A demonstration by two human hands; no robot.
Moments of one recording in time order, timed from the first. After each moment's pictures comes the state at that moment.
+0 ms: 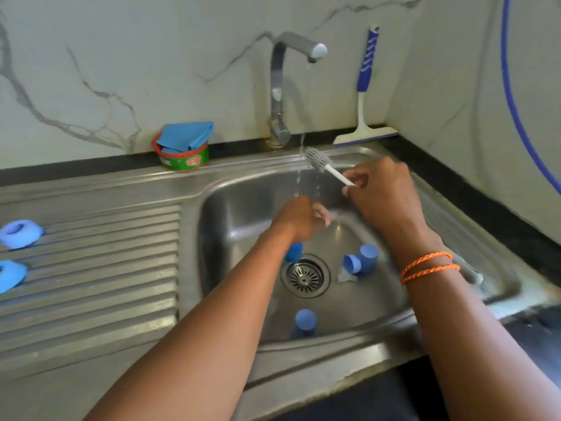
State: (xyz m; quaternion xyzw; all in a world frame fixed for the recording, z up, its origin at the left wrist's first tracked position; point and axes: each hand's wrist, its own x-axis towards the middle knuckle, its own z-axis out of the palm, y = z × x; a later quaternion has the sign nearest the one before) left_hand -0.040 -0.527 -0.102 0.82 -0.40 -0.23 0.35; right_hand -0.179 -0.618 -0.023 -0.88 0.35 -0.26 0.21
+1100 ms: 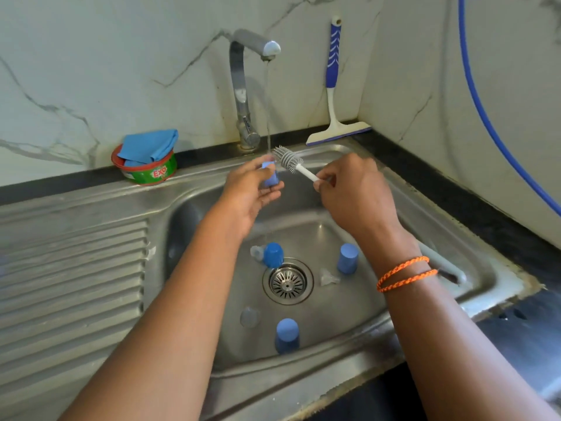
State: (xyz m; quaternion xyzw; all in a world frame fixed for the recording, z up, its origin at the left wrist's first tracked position) left_hand -0.022 -0.516 -0.043 0.59 -0.15 -0.32 0.72; right_hand -0.177 -0.615 -0.021 -0.88 0.35 -0.27 0.17
